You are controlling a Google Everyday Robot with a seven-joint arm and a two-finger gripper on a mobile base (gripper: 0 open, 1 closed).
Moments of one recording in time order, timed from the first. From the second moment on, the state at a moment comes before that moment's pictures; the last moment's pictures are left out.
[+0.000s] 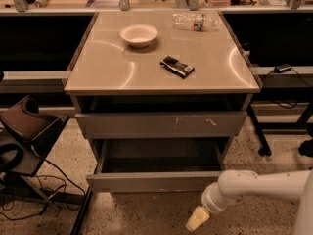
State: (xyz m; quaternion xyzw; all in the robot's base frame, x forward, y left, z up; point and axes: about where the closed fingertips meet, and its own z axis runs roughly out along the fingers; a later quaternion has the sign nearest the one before) arm 0.426 -0.171 0.367 -0.44 0.88 0.14 0.11
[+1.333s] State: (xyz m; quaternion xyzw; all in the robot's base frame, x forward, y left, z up) arm 0.501 -0.142 0.360 -0.44 0.88 0.16 0.12
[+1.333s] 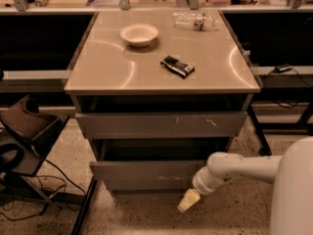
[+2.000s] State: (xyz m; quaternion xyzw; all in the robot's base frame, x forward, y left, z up) arm 0.522 -0.139 0.369 -0.44 0.88 0.16 0.13
